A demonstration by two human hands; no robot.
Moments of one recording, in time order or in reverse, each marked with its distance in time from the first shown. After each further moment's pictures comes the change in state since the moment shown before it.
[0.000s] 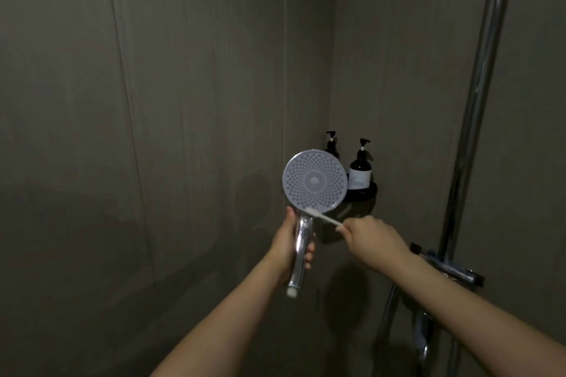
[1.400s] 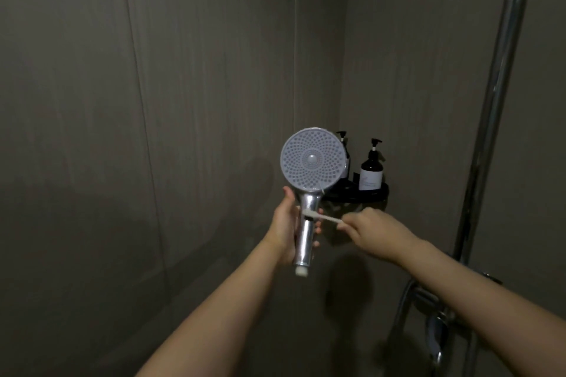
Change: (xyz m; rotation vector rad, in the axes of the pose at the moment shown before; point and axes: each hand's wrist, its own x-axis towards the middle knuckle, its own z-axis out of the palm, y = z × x) left_hand 0.003 0.033 -0.013 -0.136 -0.084 0.074; right_hand 0.009 -0.008 -0.019 -0.056 -0.071 -0.279
